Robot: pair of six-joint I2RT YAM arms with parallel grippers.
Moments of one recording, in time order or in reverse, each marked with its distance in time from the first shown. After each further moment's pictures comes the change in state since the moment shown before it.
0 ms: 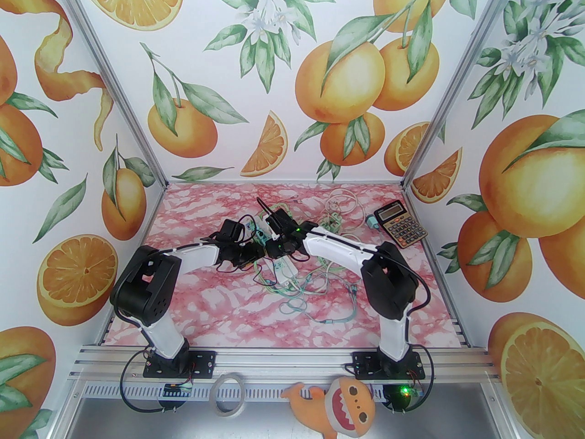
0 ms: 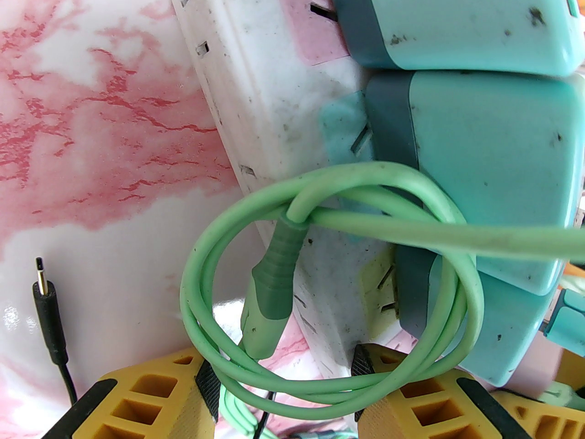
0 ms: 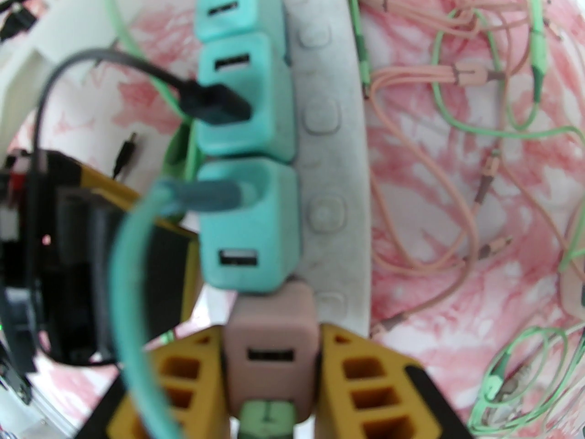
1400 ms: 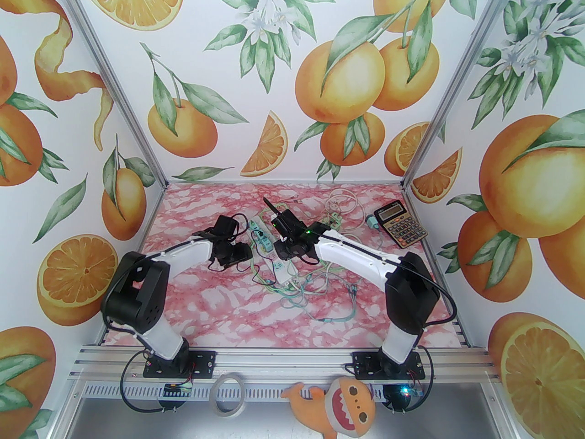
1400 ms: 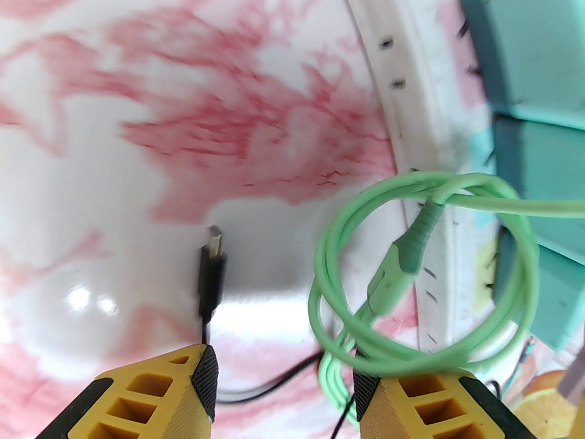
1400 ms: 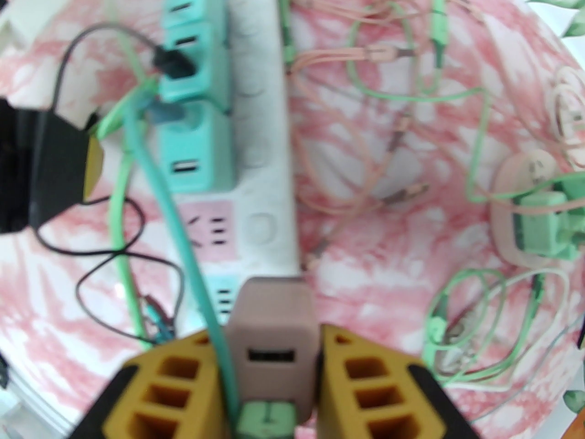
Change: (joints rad) left arm 0.040 -0.126 0.062 -0.291 -0.196 0.106; right arm 0.005 -0.143 -0.066 -0.100 0.067 -0.007
